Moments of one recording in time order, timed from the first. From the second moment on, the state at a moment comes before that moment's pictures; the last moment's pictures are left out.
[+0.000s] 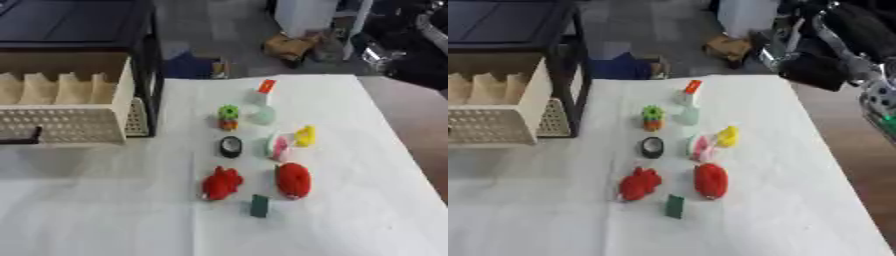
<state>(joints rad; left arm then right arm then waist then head) -0.46 0.35 -0.01 -1.99 -0.15 -0.15 0.44 -0.39 -1.03 0.03 -1.96 0.53 0.35 0.23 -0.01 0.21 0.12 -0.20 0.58</state>
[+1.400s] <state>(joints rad) -0.45 0.32 -0.03 -1.99 -0.13 -0.13 0.40 -0.38 -1.05 0.19 -1.95 0.34 0.40 0.52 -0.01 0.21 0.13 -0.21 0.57</state>
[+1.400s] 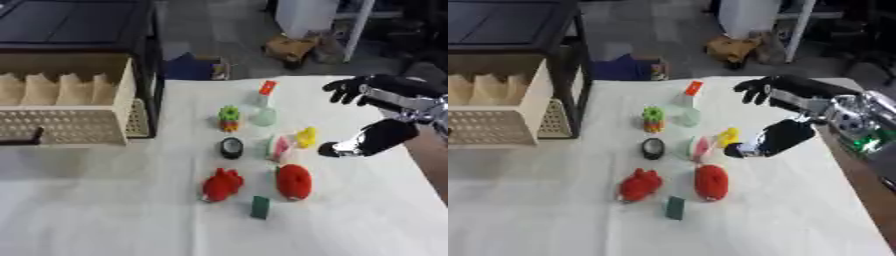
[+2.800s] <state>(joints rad) -0.45 0.31 -0.03 -1.99 -0.11 -0.12 0.40 -0.43 -0.99 0.35 -1.86 0.33 0.45 0.65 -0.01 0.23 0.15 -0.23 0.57</state>
